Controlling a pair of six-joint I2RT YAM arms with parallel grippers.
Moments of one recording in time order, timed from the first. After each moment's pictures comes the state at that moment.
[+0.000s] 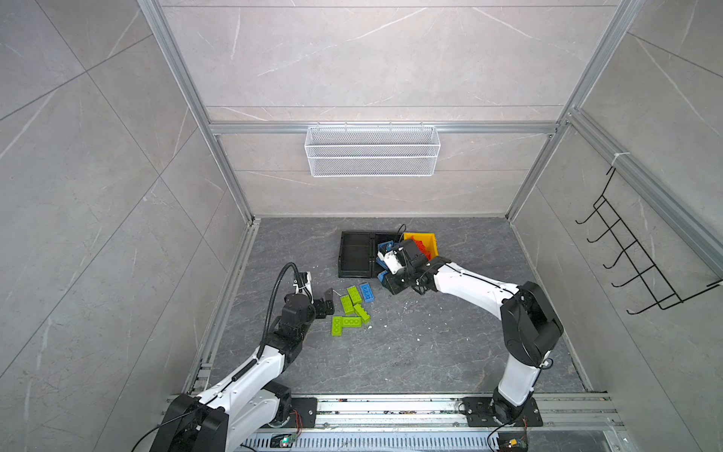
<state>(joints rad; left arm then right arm) -0.39 0.98 0.31 0.24 -0.18 -0.28 0.63 1.83 1.36 -0.46 -0.12 0.06</state>
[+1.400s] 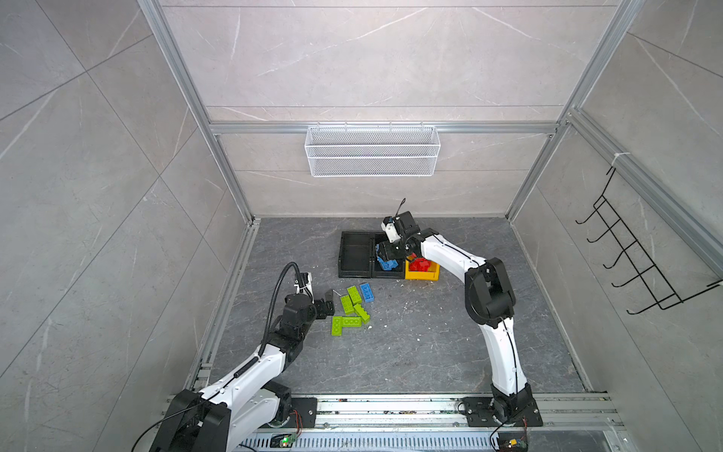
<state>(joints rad) -0.39 1.01 0.31 0.24 -0.18 -0.28 0.49 2.19 1.78 -0.52 -0.16 0.15</state>
